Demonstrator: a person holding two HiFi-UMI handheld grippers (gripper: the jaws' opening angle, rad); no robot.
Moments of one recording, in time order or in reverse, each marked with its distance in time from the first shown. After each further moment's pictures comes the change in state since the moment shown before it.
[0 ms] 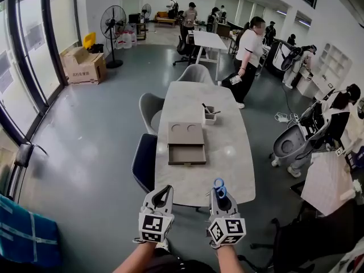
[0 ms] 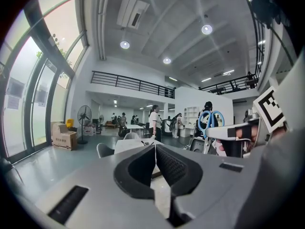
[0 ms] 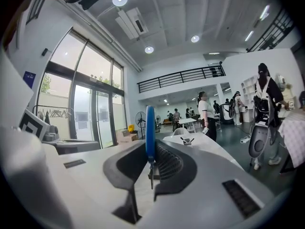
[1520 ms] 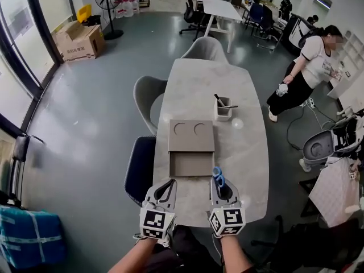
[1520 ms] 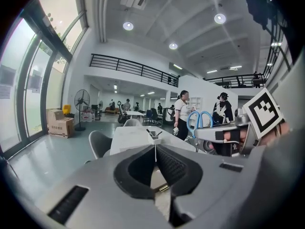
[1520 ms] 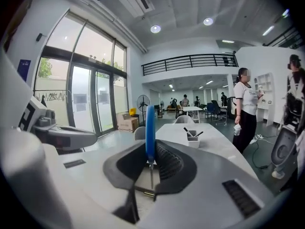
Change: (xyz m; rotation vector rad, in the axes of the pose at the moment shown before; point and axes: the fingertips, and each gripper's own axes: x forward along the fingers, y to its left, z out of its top) left arm 0.191 0.090 -0.042 -0.051 0.160 -0.014; right arm 0.228 -0.059 -0.049 -0.100 0.190 0.054
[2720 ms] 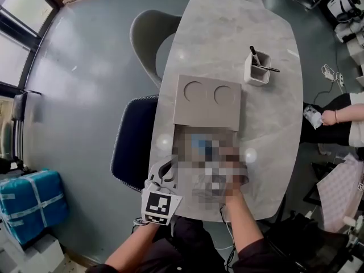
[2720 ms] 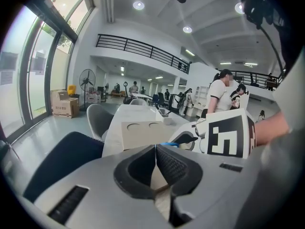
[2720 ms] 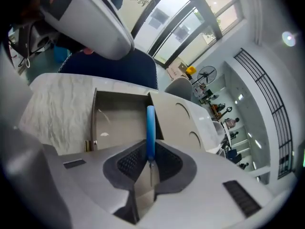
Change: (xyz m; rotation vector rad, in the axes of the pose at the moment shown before) left arm 0.116 0.039 -0.096 -0.114 0.188 0.050; right arm 0.181 0.004 -0.179 -1.121 0.557 0.286
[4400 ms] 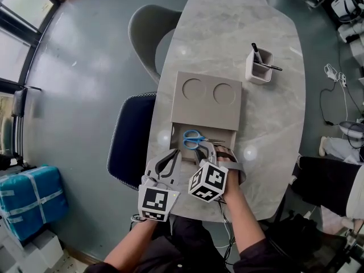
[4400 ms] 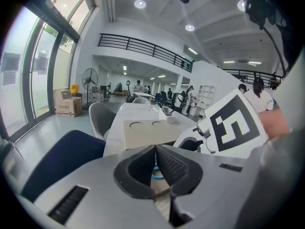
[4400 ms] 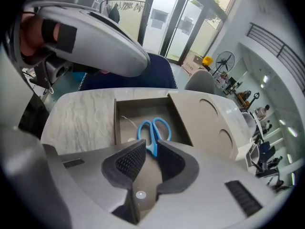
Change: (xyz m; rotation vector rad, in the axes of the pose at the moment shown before) left arm 0.011 0.009 -0.004 -0.014 0.014 0.036; right arm 0.002 0.043 0.012 0.090 -0.039 0.356
